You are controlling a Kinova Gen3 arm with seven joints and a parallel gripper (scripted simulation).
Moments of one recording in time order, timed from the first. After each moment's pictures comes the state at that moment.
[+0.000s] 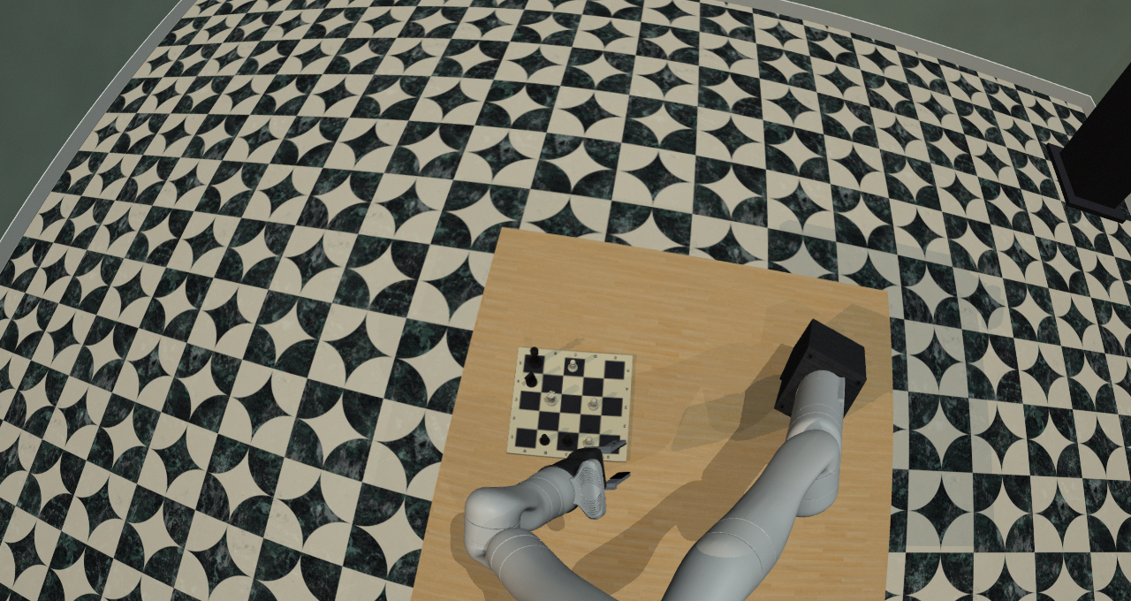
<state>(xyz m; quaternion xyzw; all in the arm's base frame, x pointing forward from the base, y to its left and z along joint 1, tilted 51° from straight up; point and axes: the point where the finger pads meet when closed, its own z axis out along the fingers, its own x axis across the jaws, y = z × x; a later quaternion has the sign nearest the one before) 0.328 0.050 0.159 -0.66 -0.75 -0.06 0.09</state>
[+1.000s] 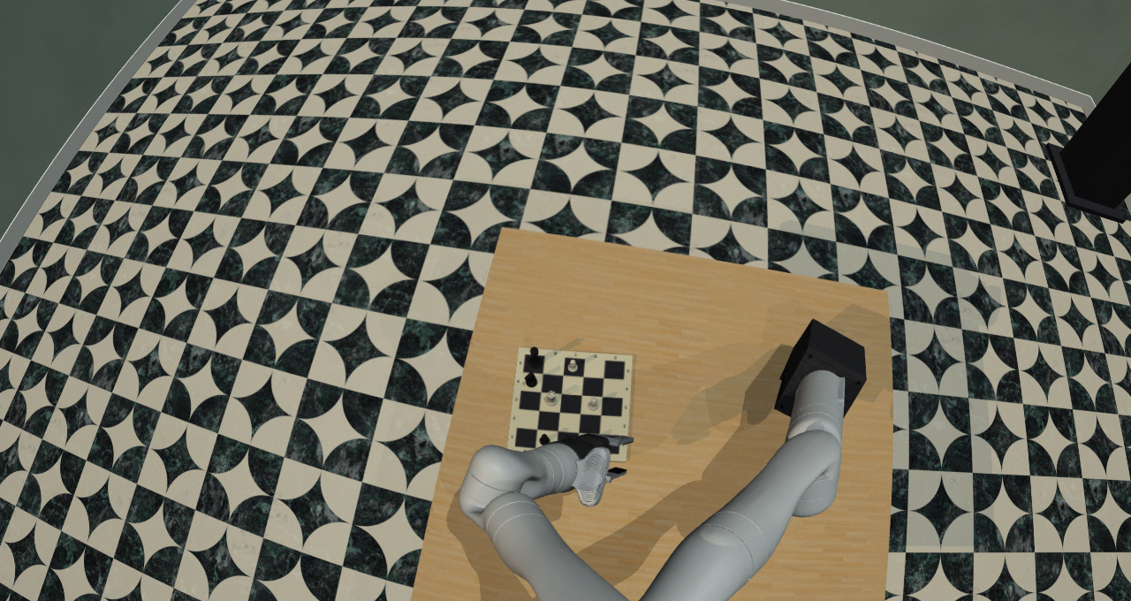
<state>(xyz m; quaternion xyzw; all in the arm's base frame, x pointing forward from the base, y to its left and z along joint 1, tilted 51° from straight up) 0.328 0.046 0.150 -0.75 -0.64 -0.08 0.15</state>
